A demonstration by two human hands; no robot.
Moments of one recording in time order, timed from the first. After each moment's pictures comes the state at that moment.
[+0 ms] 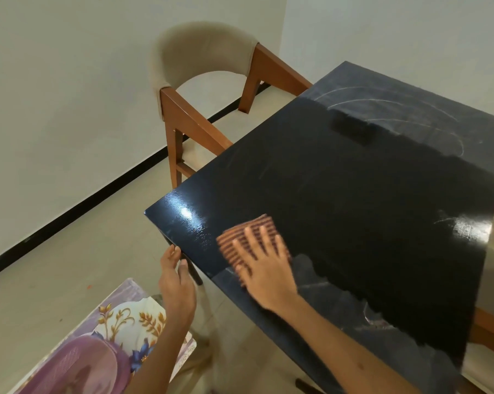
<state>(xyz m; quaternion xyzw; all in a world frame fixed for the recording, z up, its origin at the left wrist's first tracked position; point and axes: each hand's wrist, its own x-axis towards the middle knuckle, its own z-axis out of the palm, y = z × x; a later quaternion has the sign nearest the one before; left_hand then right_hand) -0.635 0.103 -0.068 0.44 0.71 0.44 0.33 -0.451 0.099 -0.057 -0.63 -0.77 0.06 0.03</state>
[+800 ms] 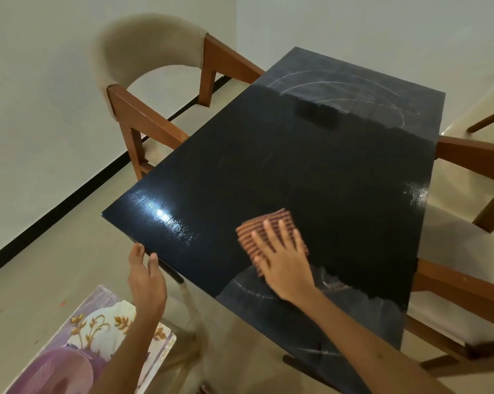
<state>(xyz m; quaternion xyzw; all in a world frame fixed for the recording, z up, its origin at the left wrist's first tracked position) -0.622 0.098 -0.064 0.47 0.72 0.39 0.32 -0.362 0.041 -0.054 -0.72 -0.70 0.06 0.01</state>
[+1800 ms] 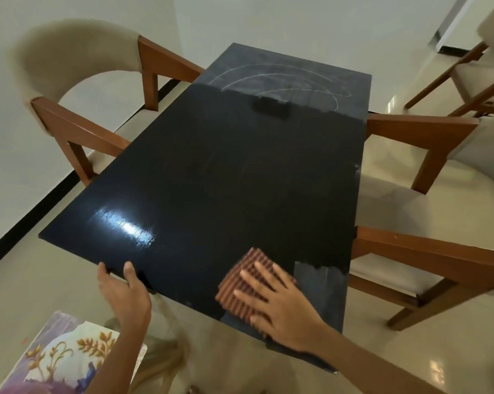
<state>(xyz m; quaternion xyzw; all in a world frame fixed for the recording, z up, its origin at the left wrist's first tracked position) -0.575 0.072 -0.070 0.45 0.72 0.42 0.31 -0.315 -0.097 -0.055 -0.61 -0.79 0.06 -0.01</state>
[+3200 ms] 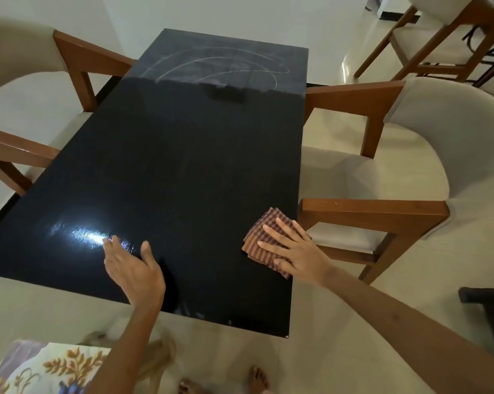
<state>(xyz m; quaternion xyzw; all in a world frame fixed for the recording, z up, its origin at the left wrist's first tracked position) -0.466 0.041 -0.053 0.66 0.65 0.33 0.20 -0.172 -0.142 -0.057 -0.70 -0.71 0.07 -0.02</state>
